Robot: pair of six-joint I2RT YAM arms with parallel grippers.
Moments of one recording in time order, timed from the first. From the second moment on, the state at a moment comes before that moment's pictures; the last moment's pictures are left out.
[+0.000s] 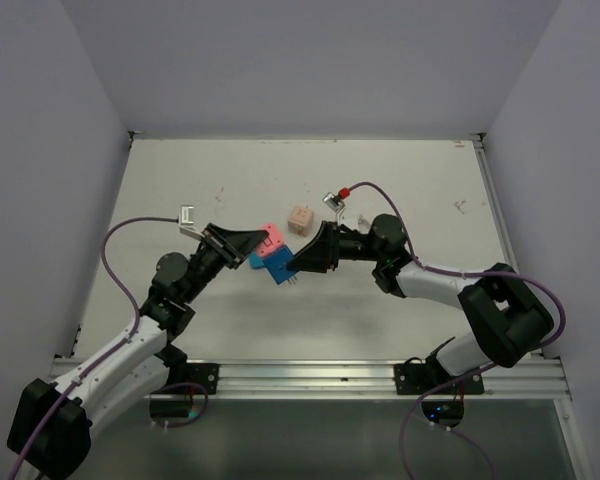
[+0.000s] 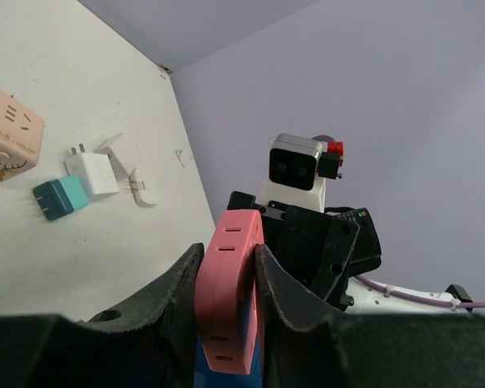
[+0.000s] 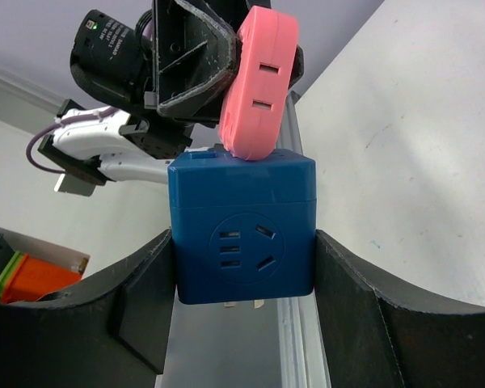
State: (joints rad) left arm -0.48 0.78 0.31 0.56 0.17 -1.19; right arm 0.62 1.49 0.62 0.95 -0.89 1.05
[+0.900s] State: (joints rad) left arm -0.48 0.88 0.24 0.73 0.25 -1.15; right arm 0.62 1.48 0.52 0.96 -0.89 0.97
